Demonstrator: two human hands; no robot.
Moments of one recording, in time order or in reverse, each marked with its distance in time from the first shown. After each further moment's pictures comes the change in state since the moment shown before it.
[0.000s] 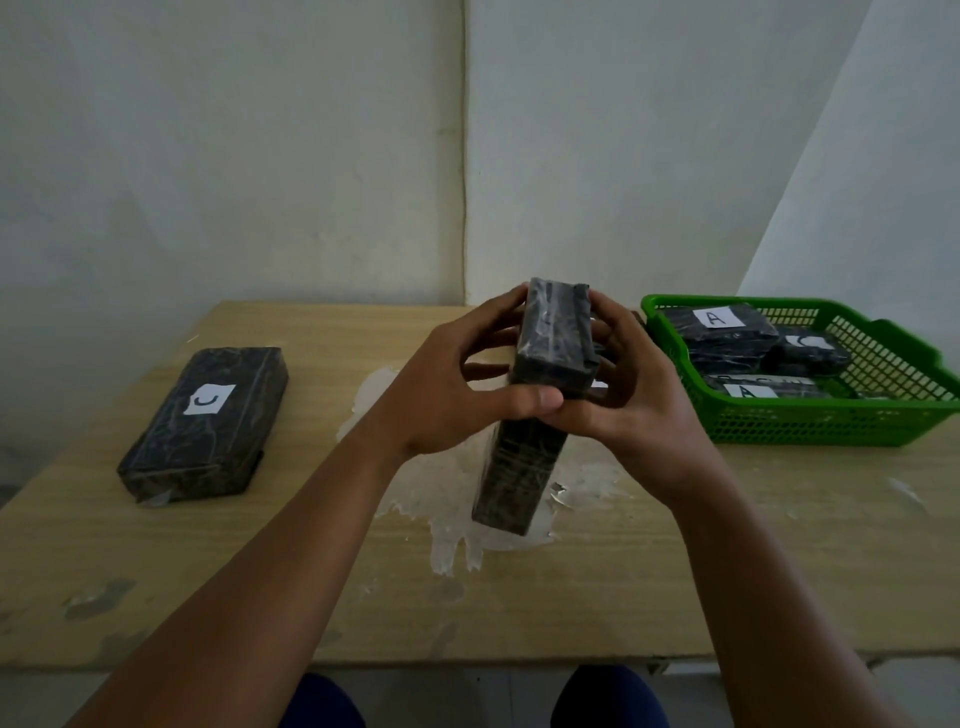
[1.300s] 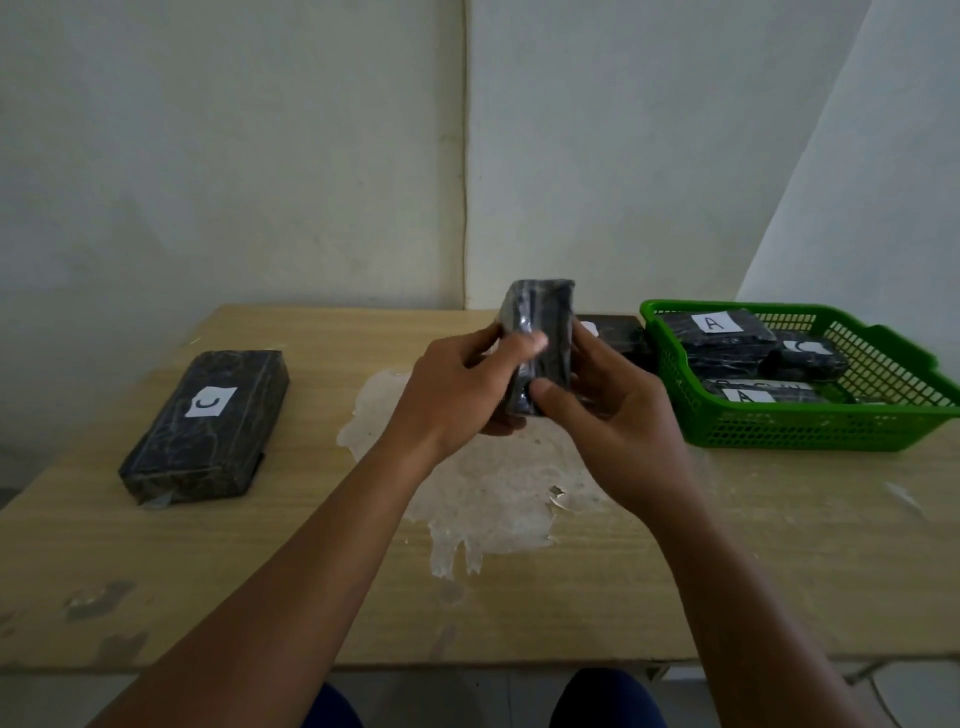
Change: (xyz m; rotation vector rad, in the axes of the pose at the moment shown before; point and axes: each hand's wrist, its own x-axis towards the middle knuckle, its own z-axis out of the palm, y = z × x) left_hand 0.000 0.023 0.020 -0.173 0.258 -0.323; right_hand -0.013 -0.007 0.024 -0.117 0.129 0.040
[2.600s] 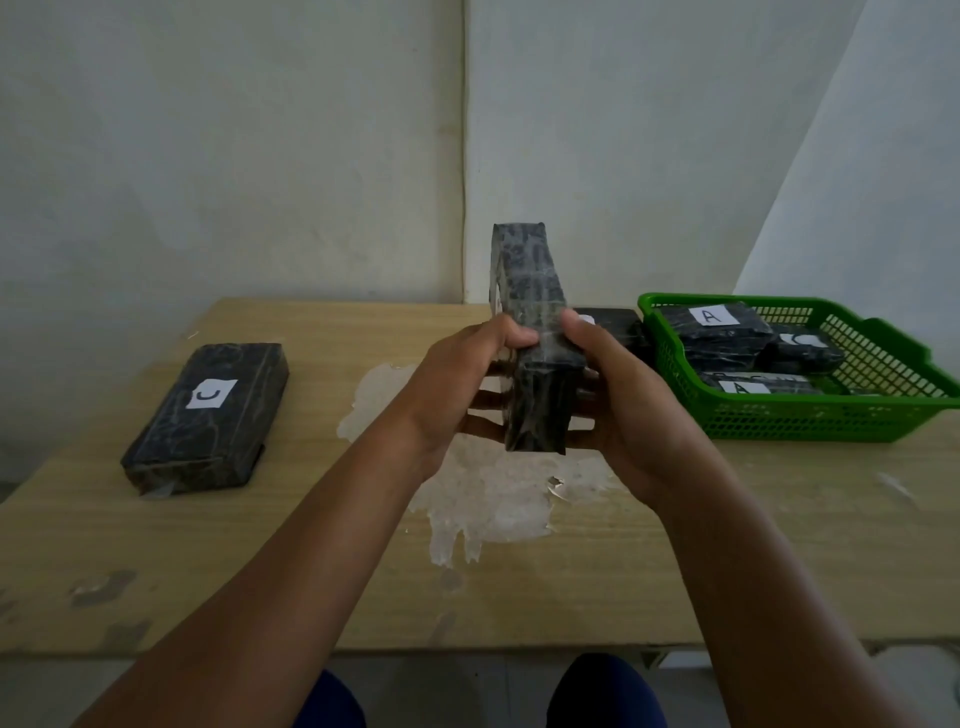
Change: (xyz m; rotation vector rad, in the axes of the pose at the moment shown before) left_hand -0.001 -0.002 -0.003 -0.178 -0.185 -0.166; right_hand 0.007 -0.022 -0.004 0.238 -0.062 0.415
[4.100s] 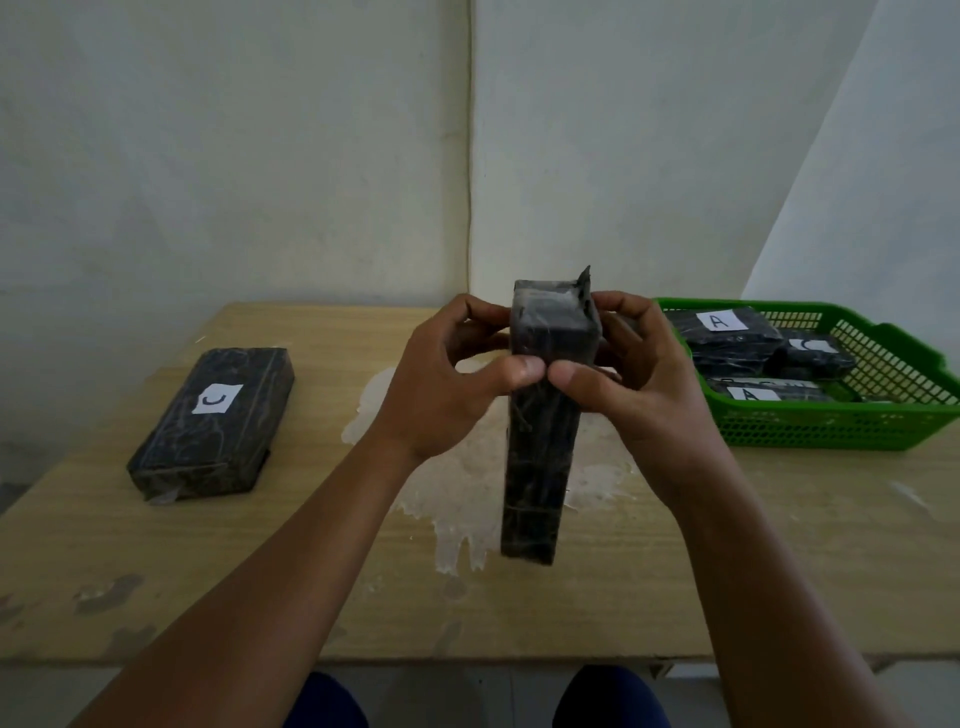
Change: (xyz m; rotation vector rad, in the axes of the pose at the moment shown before) left_hand 0.011 -0.013 -0.021 0.147 0.091 0.553; right_hand 0.008 0.009 -0.019 -0.056 -0.040 -0.430
